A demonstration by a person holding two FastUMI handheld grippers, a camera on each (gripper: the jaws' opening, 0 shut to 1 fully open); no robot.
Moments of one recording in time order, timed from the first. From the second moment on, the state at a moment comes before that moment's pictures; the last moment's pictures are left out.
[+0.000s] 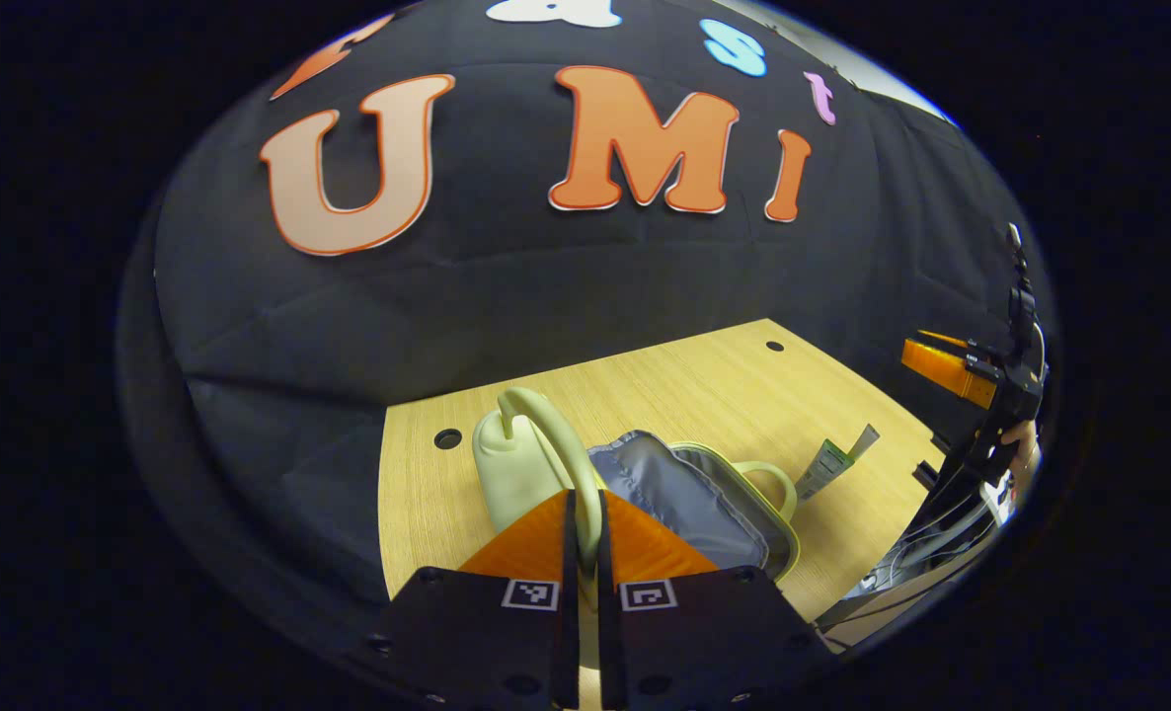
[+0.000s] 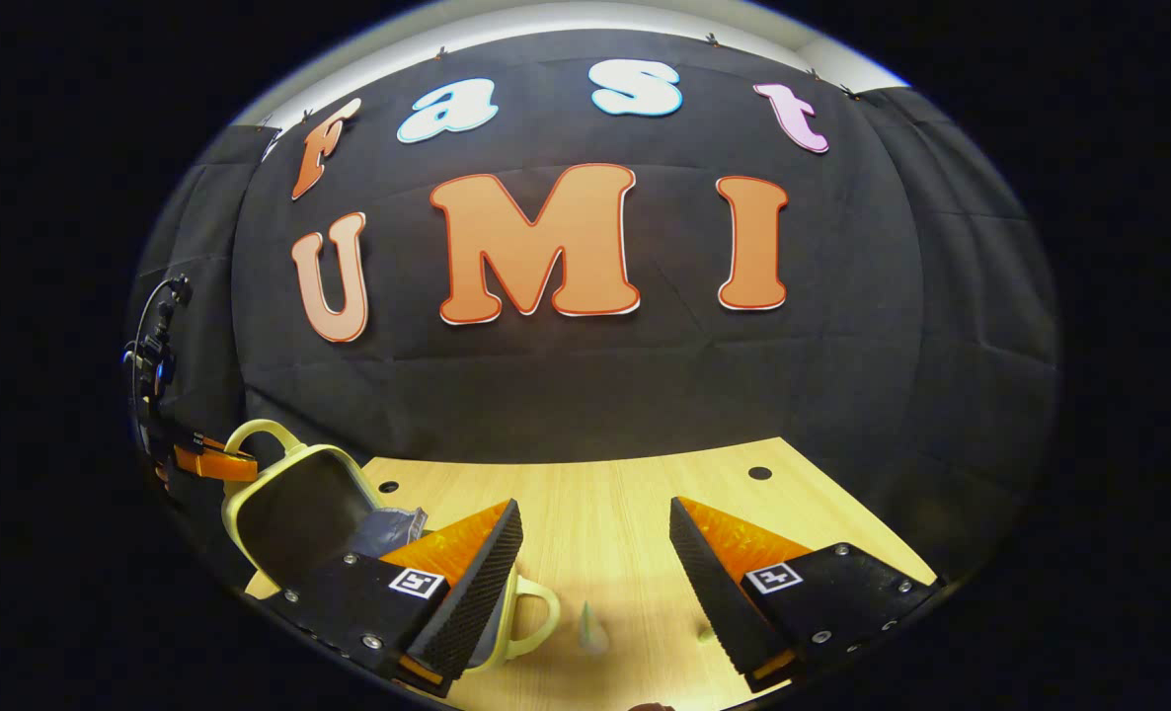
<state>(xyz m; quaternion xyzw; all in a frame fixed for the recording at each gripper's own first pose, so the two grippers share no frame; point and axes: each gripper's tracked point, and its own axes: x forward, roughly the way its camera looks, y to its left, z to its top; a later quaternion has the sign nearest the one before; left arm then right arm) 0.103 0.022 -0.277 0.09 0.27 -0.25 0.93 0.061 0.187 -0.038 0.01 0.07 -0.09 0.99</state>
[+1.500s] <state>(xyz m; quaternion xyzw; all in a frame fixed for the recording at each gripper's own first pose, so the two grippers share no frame) 0.091 0.132 -0.412 -0.02 0.47 -0.06 0.88 0.070 0.231 -0.048 -0.03 0.10 -0.11 0.99</state>
